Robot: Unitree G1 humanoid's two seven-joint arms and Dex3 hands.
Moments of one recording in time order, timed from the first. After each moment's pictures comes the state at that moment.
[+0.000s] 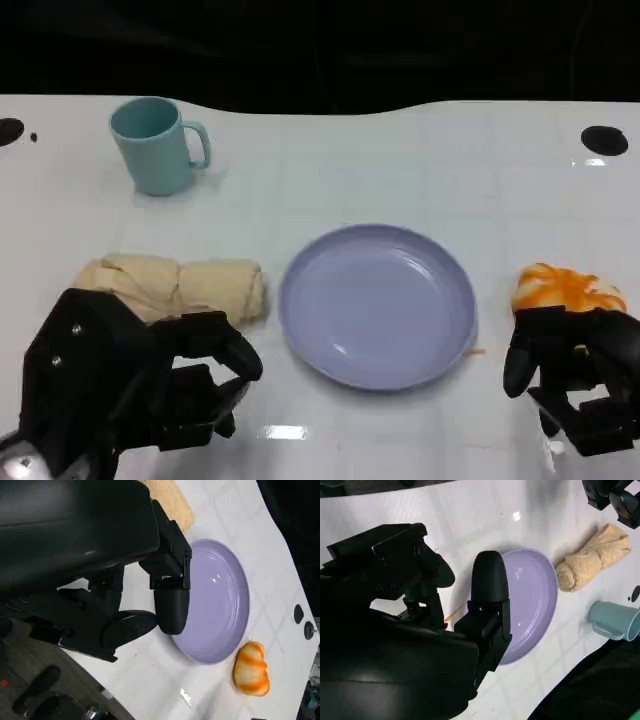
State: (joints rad) left arm 0.05 0.27 -0.08 -0.33 -0.12 0.56 -0.34; right arm 0.06 -0.43 0.06 -0.34 0.03 0.33 0.49
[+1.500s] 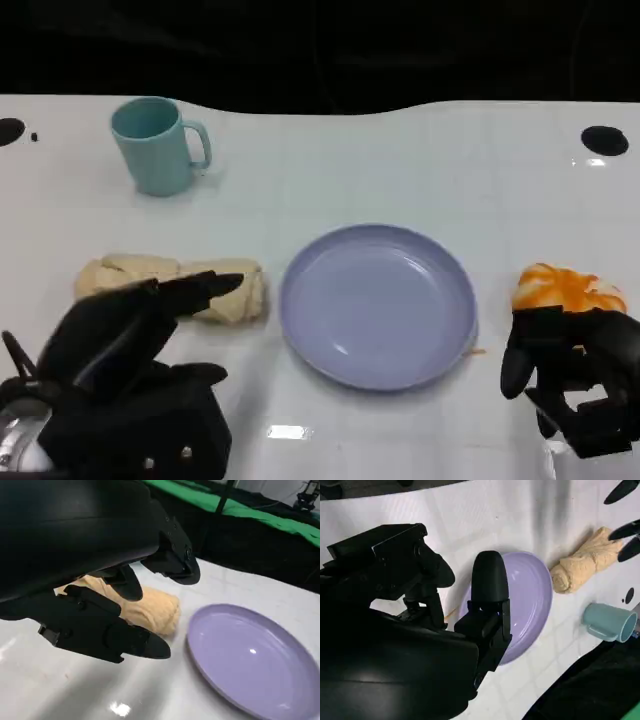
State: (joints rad) left arm 0.01 0.41 -0.18 -0.27 0.60 0.07 -0.16; right arm 0.08 -0.43 0.06 -0.38 0.03 0.34 0.48
